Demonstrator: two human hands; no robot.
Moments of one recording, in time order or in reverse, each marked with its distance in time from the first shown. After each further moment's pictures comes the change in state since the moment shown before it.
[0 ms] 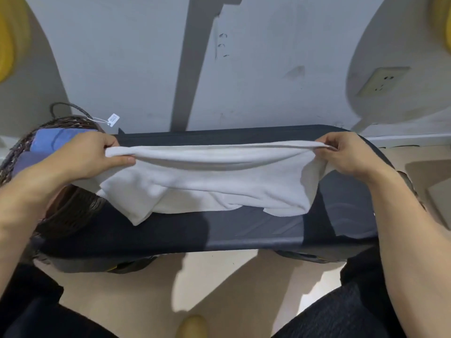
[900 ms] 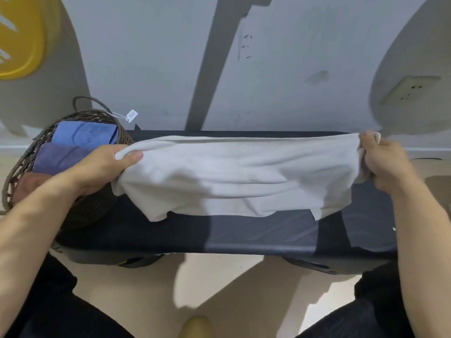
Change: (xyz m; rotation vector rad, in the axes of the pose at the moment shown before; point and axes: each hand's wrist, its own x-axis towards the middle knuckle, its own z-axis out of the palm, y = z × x) left_hand -0.020 -0.027 0.031 -0.725 -0.064 -0.245; right_hand 0.025 0.023 0.003 0.484 0.294 0.324
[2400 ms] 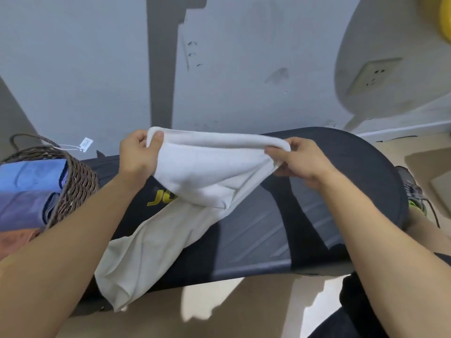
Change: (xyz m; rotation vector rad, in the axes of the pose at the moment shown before) left_hand 0.094 0.085 0.127 -0.164 0.376 0.162; right_hand -0.015 -0.012 0.072 0.144 -0.381 0.050
